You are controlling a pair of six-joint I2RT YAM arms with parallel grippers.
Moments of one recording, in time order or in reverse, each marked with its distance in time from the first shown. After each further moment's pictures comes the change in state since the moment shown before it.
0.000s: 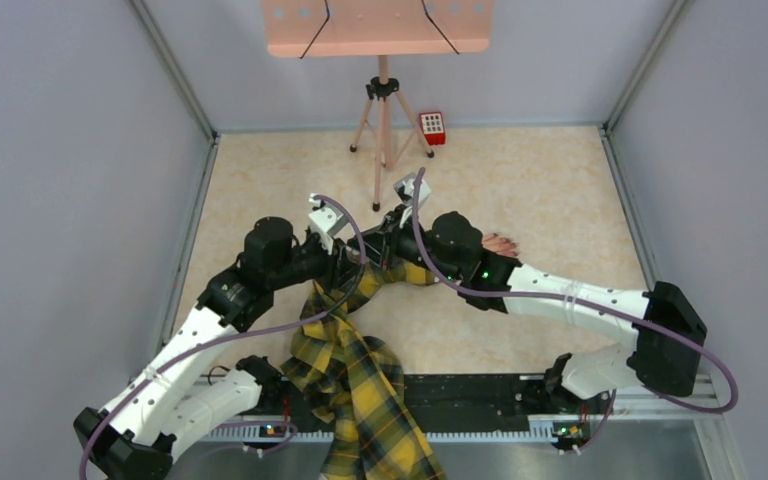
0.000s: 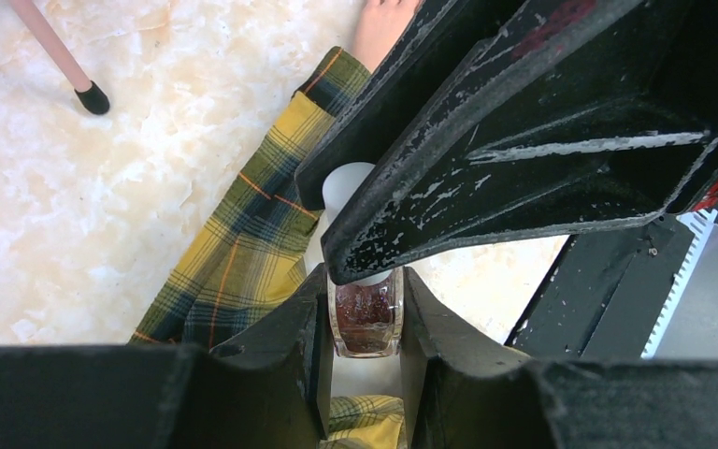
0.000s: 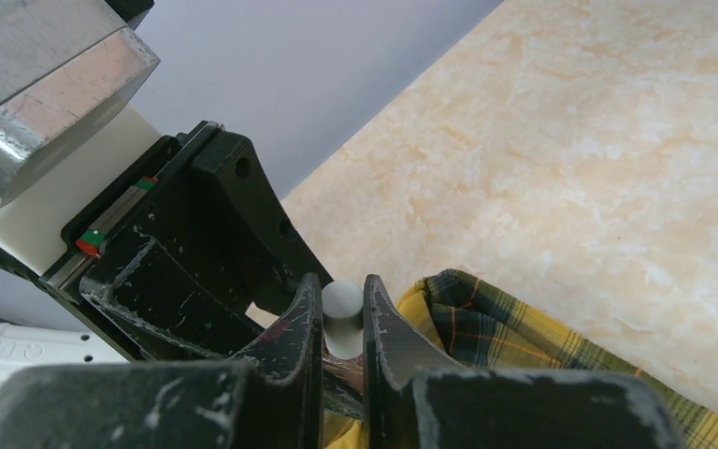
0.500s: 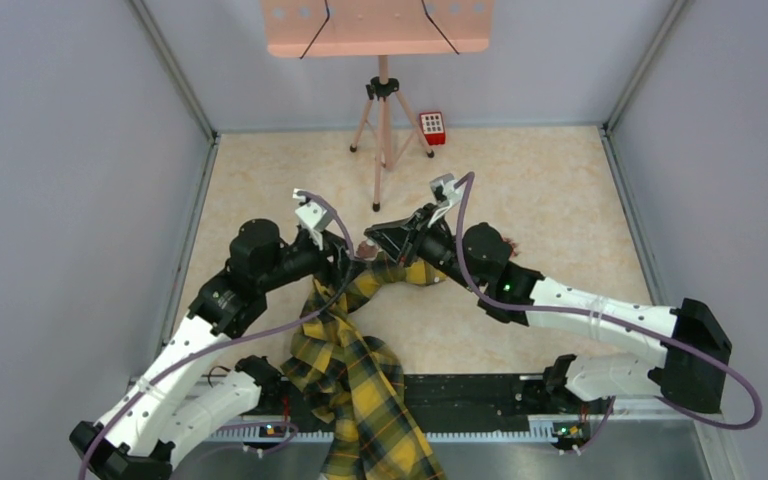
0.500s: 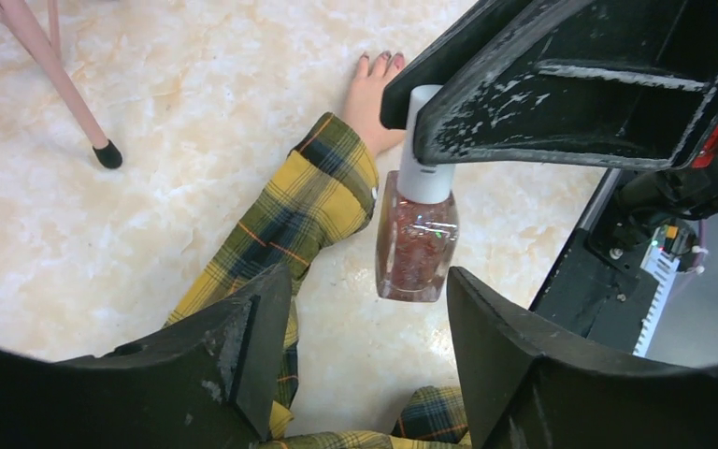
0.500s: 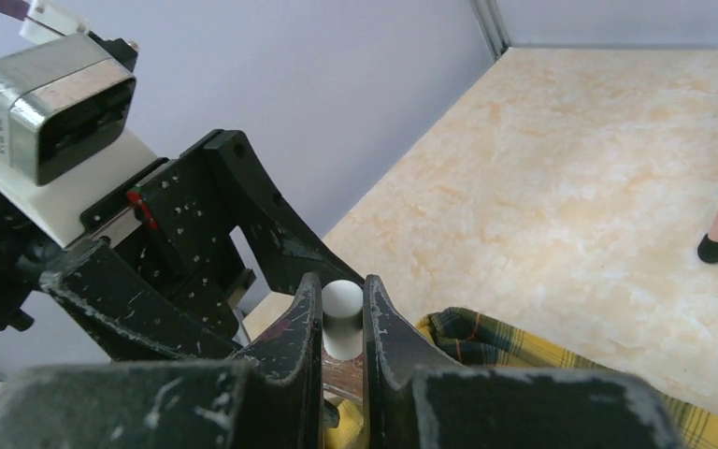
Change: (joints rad) left arm 0.013 -0.053 0.000 0.077 0.005 -0.062; right arm 0.001 -0.134 -0.116 0.108 0.118 0.059
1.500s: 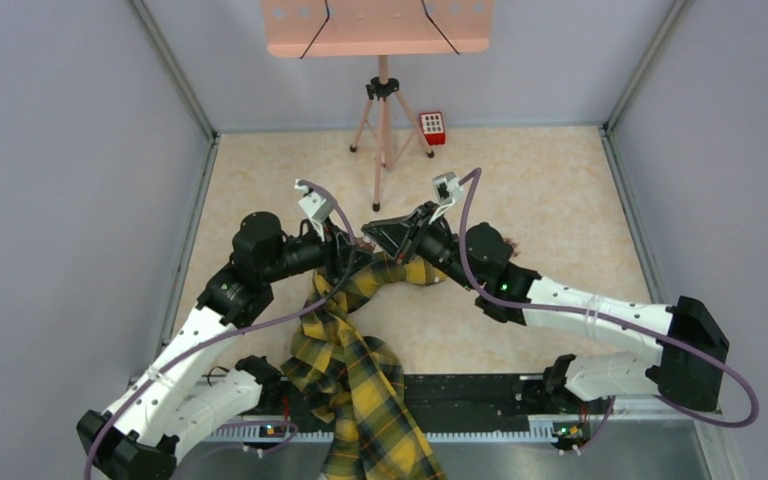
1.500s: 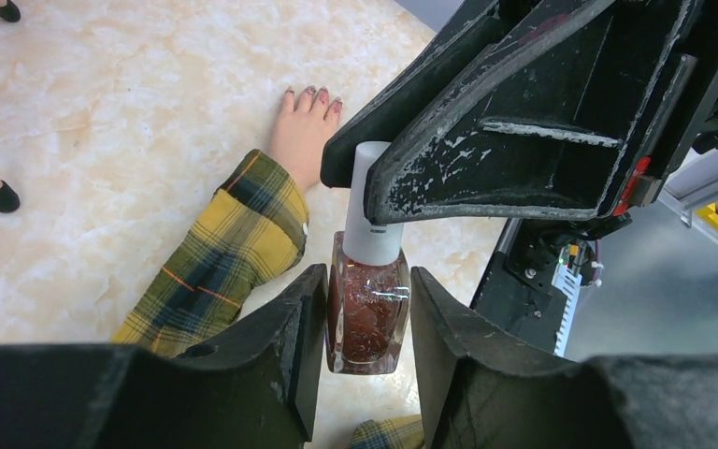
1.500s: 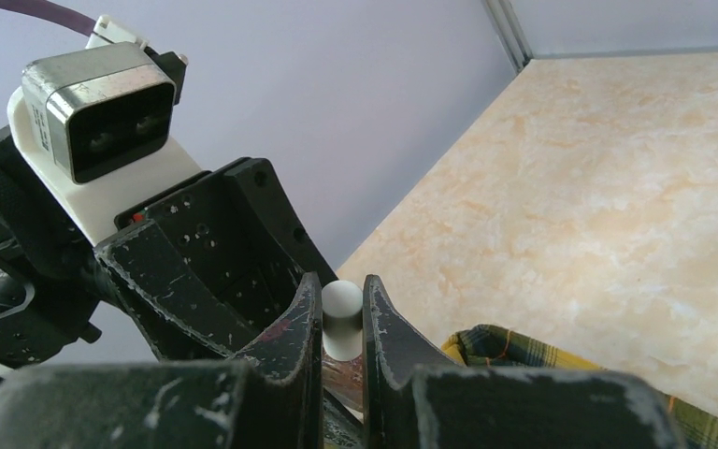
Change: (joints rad) left arm 0.029 0.055 -0.013 0.167 0.177 -0.156; right arm 0.000 0.002 -0.006 0.079 0.007 0.069
